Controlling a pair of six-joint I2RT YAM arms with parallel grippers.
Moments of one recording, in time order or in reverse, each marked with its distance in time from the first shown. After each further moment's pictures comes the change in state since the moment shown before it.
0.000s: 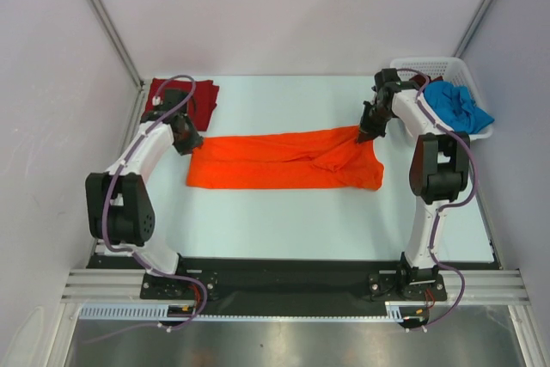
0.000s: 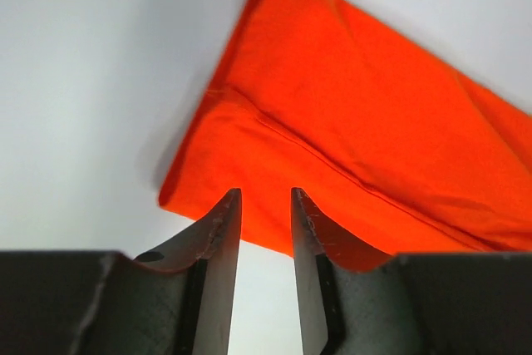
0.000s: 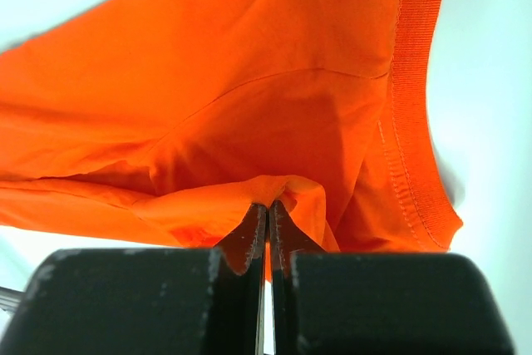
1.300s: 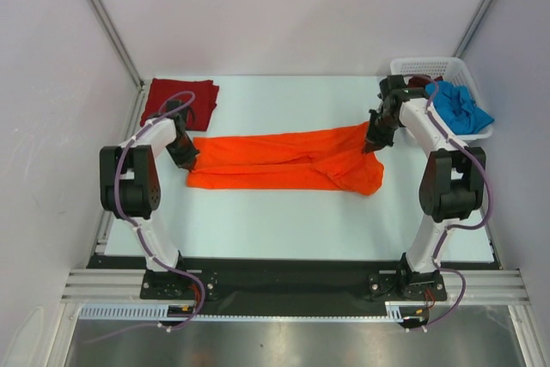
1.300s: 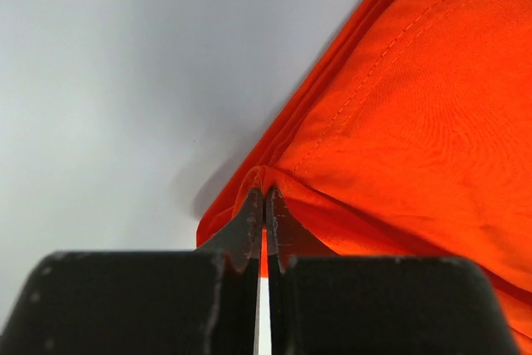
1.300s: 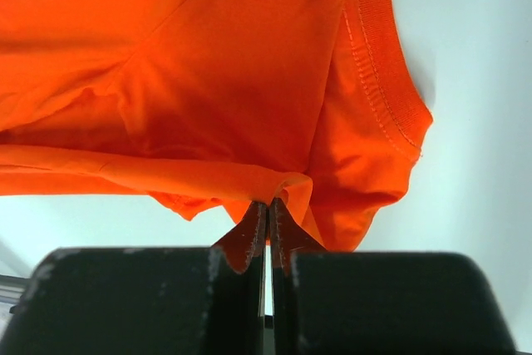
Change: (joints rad) left arm 0.069 0.236 0.012 -0.056 0.005 0.001; right arm 0.008 -0.211 -0.178 -0.042 0.051 -0.005
